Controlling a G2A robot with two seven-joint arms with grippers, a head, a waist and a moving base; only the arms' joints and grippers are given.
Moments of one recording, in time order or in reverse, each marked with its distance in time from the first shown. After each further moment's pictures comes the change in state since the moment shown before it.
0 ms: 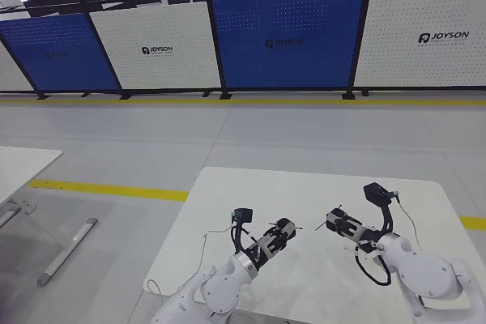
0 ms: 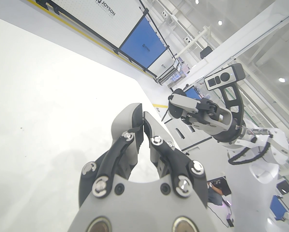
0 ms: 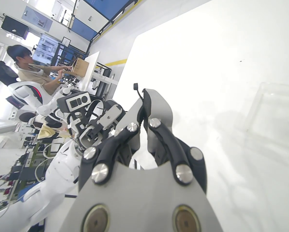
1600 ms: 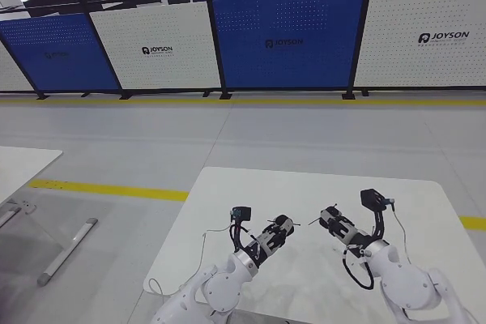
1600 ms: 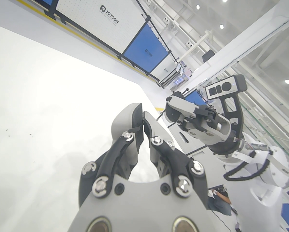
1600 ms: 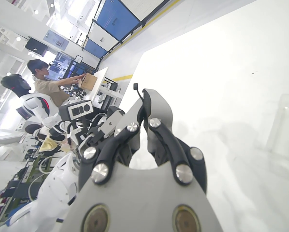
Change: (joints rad) left arm -0.012 -0.004 0.005 0.012 0.024 0.013 0.038; right arm -0.065 -0.018 -0.074 0.018 -0.030 -0.064 -0.303
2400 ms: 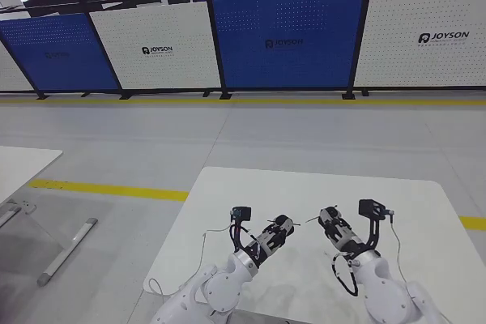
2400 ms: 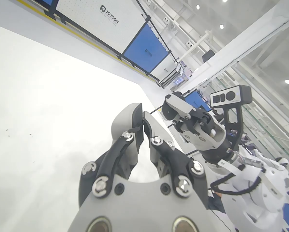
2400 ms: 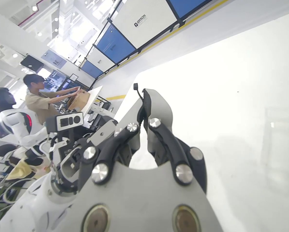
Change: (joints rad) left arm 0.000 0.000 0.000 0.000 0.000 0.000 0.000; right arm -0.054 -0.018 -0.067 0.013 -0.062 -0.040 -0.213
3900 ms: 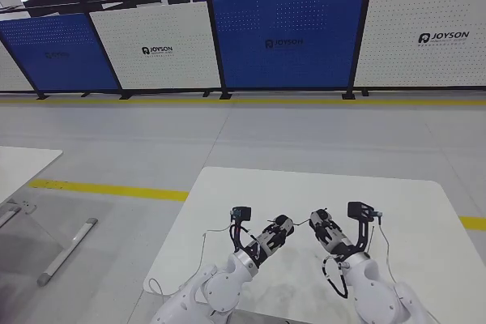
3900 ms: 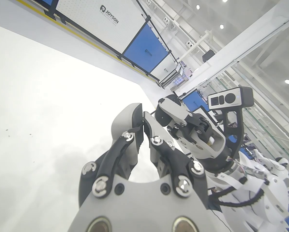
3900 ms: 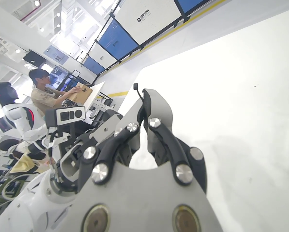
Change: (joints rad) left arm 0.000 0.000 0.000 0.000 0.000 0.000 0.000; right arm 0.001 -0.028 -0.037 0.019 -0.021 0.001 -0.017
